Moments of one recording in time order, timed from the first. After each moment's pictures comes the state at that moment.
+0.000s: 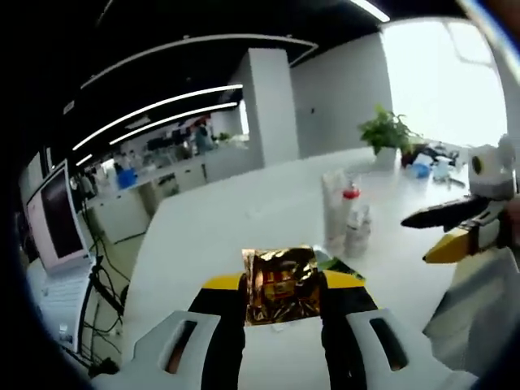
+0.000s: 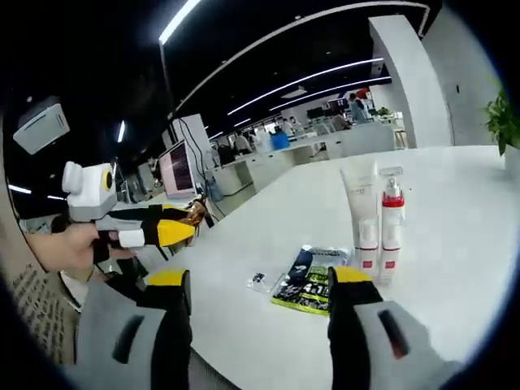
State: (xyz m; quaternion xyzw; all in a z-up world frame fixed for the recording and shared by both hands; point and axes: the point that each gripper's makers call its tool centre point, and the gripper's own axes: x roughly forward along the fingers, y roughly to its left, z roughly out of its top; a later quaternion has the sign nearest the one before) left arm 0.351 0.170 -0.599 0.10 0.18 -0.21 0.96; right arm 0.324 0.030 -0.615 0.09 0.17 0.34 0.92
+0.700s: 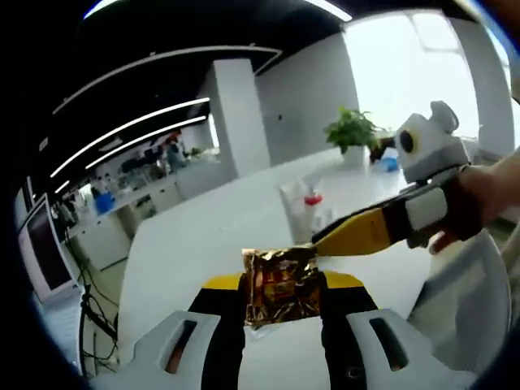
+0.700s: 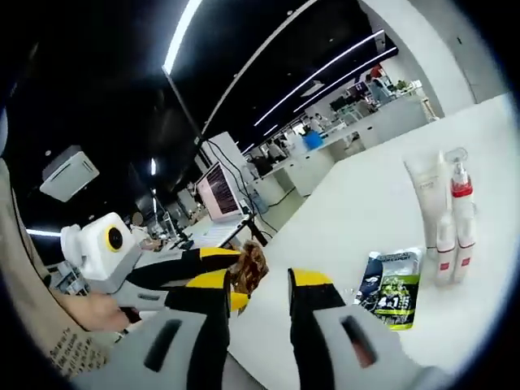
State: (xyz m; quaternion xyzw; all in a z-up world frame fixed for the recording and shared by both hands) left arm 0.327 0.133 -0.586 0.13 0.15 -0.29 0.94; right arm 0.332 0.096 -0.584 0.22 0.18 0.42 0.86
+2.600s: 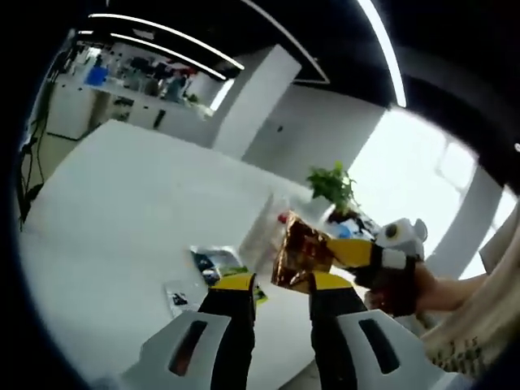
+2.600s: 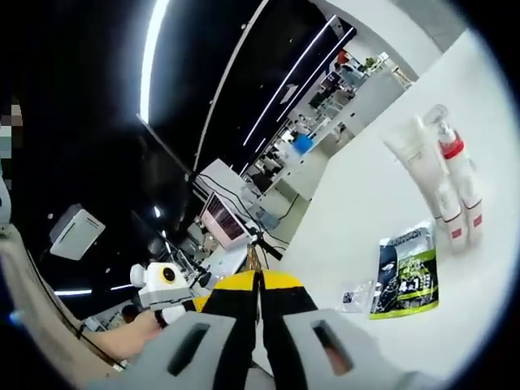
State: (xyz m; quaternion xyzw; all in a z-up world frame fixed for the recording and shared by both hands) left arm 0.339 0.147 -0.596 -0.22 0.23 -0.36 0.88; right arm 0.346 0.087 -0.574 0.34 0.18 0.39 0.83
